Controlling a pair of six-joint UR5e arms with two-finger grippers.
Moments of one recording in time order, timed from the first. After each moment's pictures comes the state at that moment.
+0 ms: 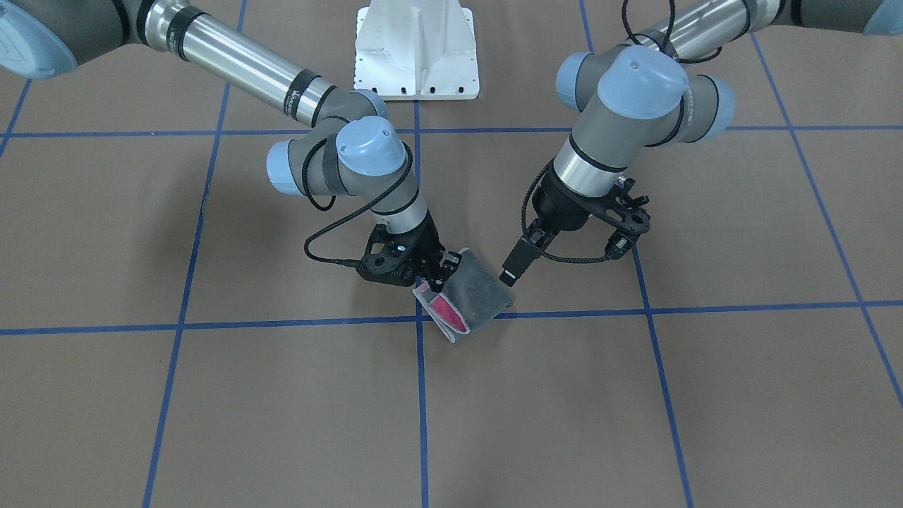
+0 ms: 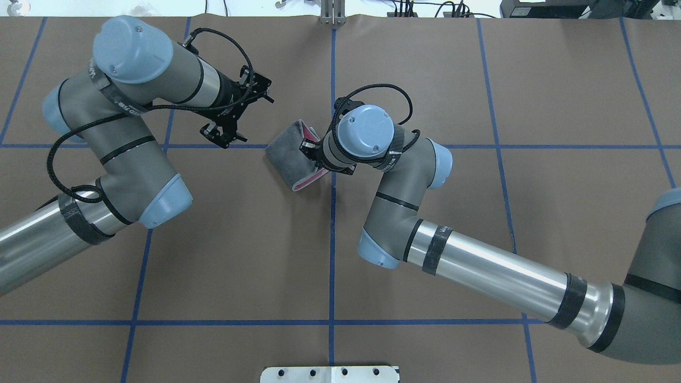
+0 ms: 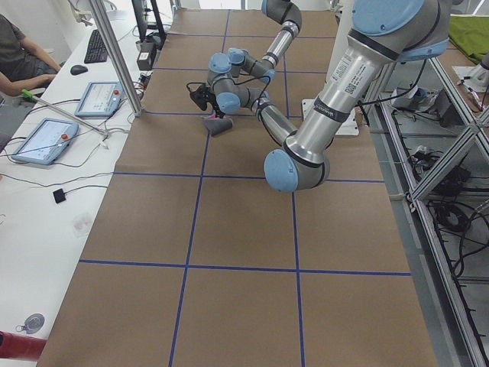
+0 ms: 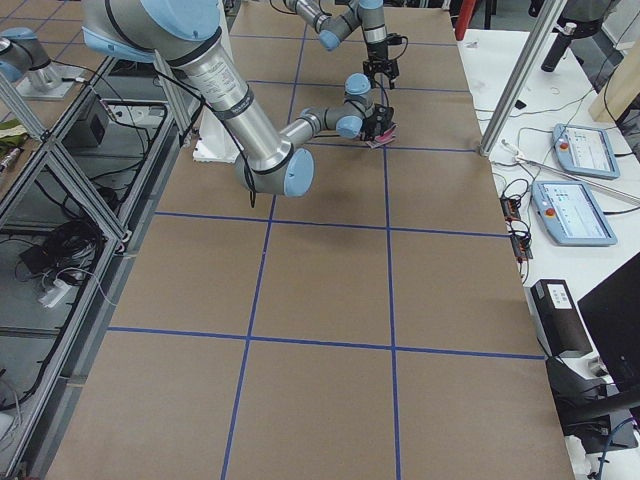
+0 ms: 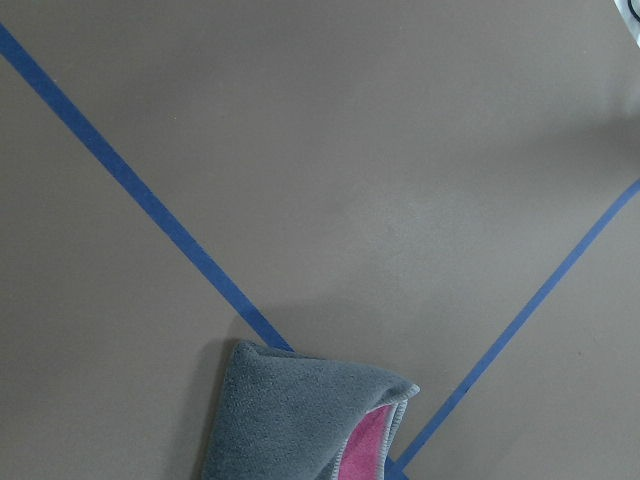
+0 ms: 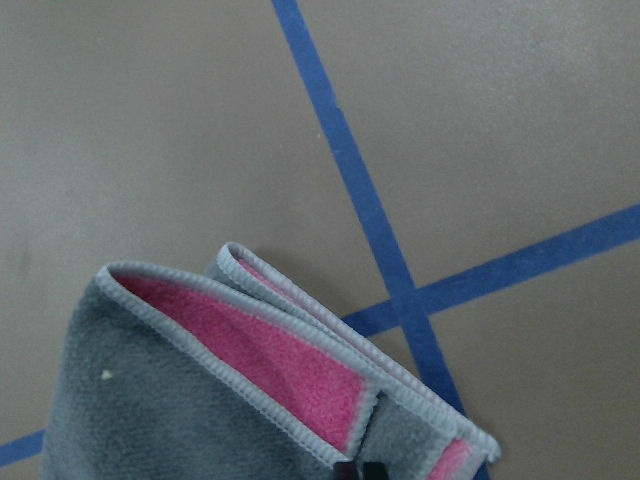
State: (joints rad) left arm -0.77 -2.19 -1.60 -2.00 -1.98 -2.04; right arm 0.54 -0.70 1.16 -0.95 1.77 1.66
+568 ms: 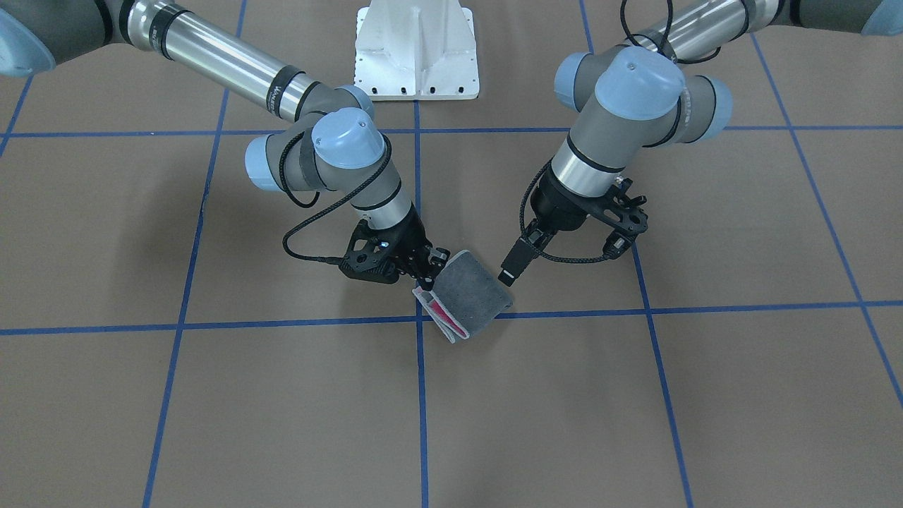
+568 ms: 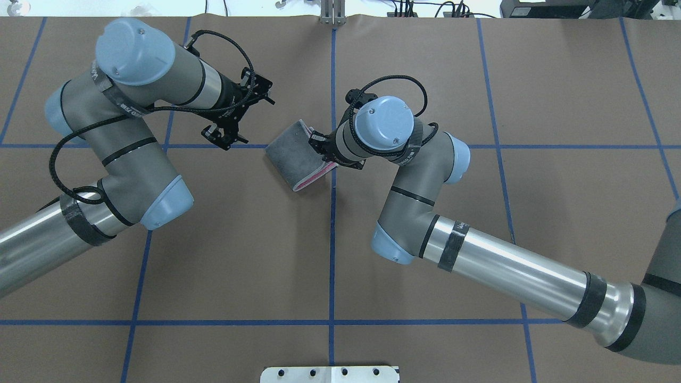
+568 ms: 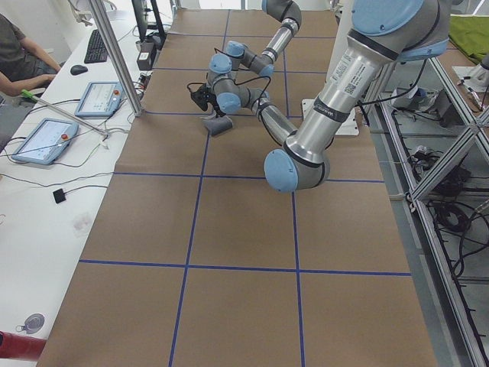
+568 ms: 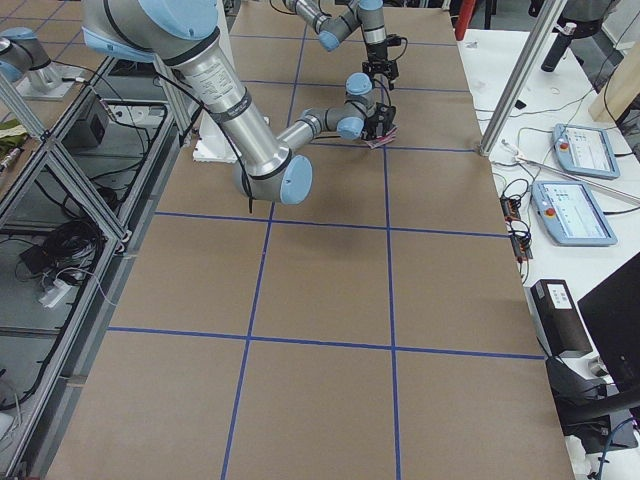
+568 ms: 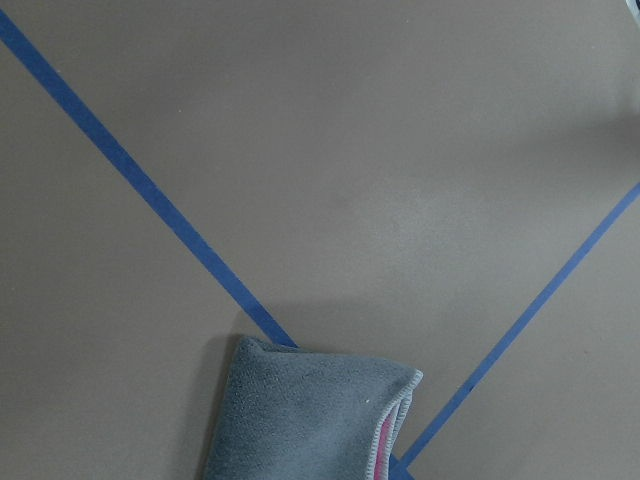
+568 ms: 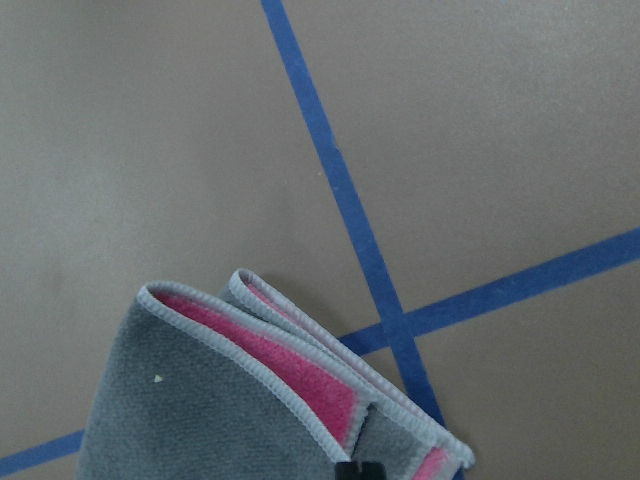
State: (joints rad) left arm -0.77 -2.19 -1.60 -2.00 -1.98 -2.05; right arm 0.56 -0.76 1.24 -0.95 1.80 1.66
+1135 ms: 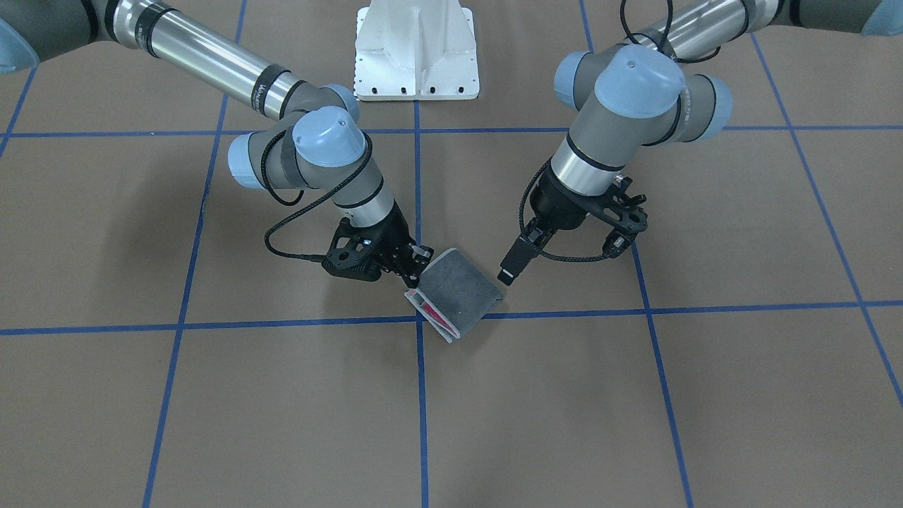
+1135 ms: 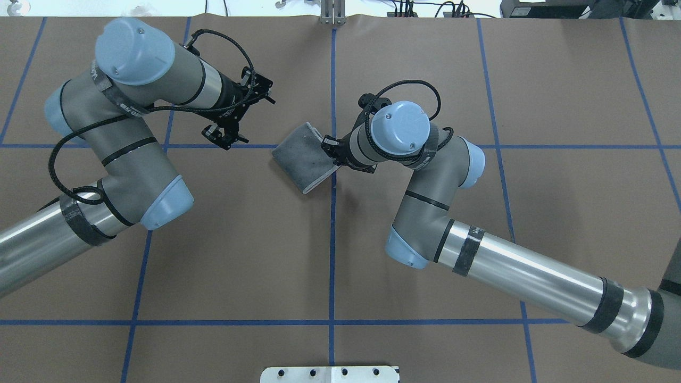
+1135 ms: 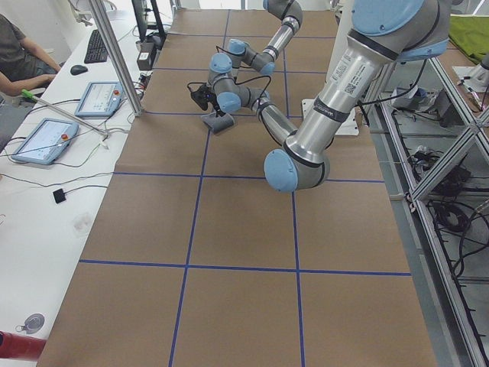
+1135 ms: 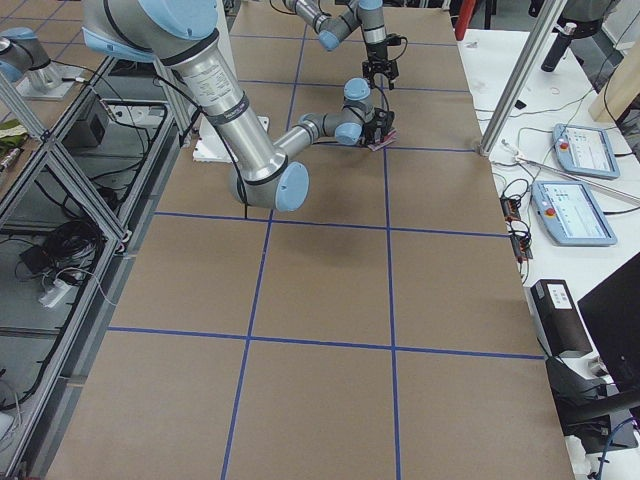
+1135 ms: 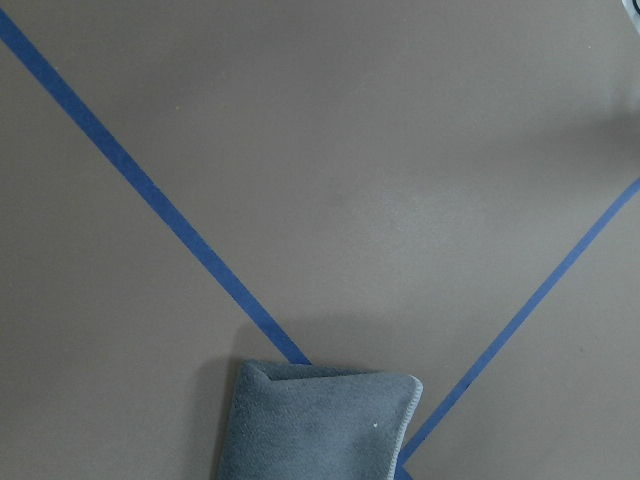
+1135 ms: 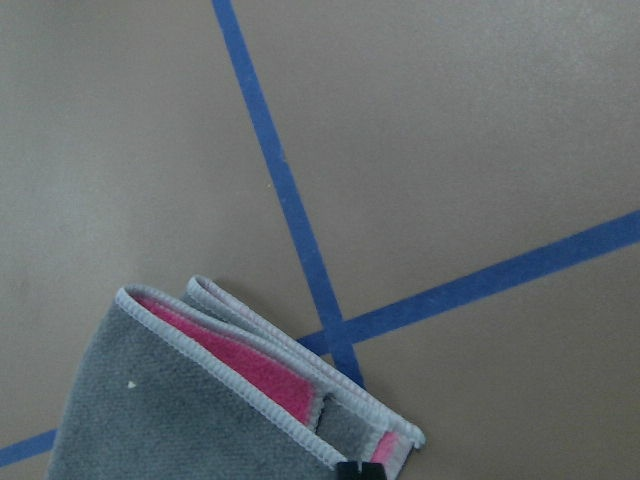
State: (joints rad) left arm -0.77 -2.19 -1.60 -2.00 -1.98 -2.05; right arm 0.57 -0.81 1.29 -0.95 1.80 1.66
